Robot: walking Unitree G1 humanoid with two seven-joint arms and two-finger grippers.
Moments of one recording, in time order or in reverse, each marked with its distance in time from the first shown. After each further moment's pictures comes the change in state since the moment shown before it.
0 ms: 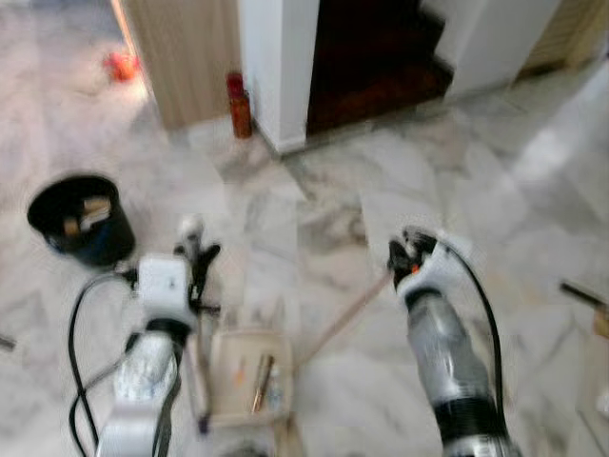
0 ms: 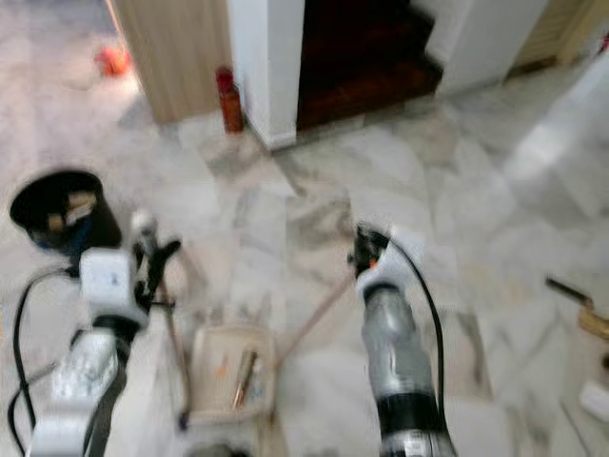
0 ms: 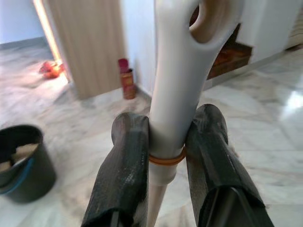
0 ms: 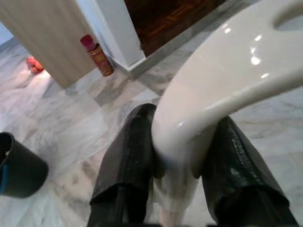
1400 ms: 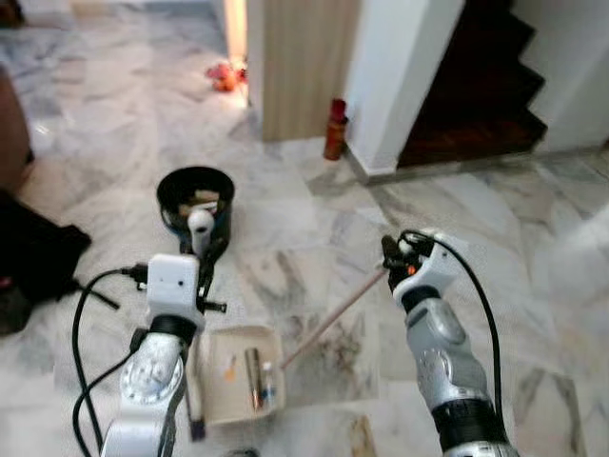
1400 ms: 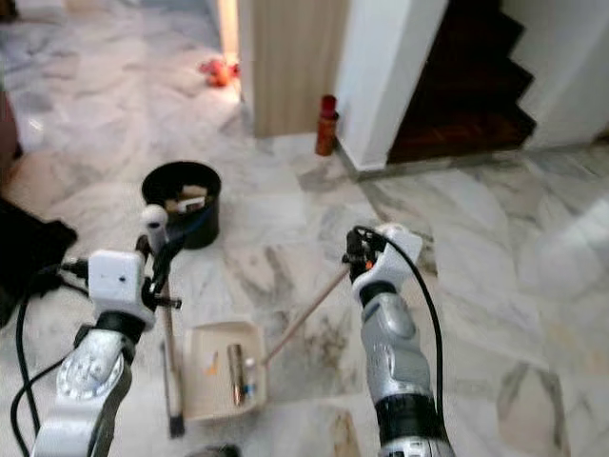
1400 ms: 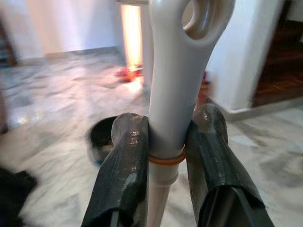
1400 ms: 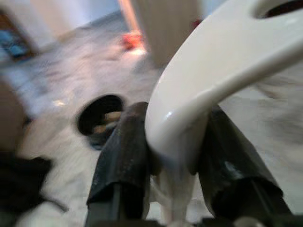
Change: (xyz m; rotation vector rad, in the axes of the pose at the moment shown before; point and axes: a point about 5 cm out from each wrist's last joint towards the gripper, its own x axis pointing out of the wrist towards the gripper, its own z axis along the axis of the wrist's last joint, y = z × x) left arm -0.003 0.001 0.003 0.053 -0.020 0.009; right arm 0.002 0.015 0.005 -0.001 -0.047 0.119
